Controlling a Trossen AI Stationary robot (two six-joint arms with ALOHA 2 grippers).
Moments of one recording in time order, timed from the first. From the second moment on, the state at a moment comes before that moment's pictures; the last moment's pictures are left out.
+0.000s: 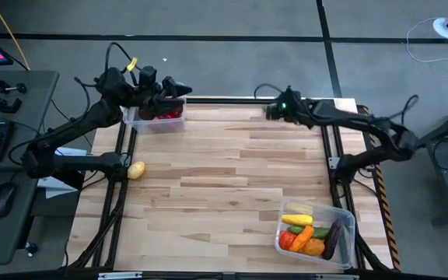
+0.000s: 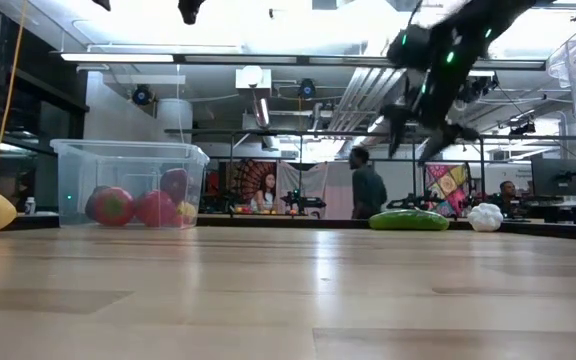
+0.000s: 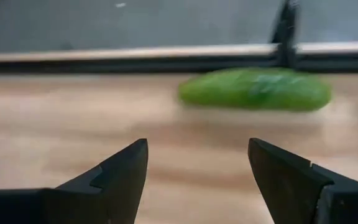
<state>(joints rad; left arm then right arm) 0.64 1.02 0.96 0.31 0.70 -0.65 -0.56 1.34 0.93 -0.52 0.36 0.83</state>
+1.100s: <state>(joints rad) 0.64 1.02 0.96 0.25 0.54 -0.72 -0.79 1.72 0.93 -0.23 0.60 0.87</state>
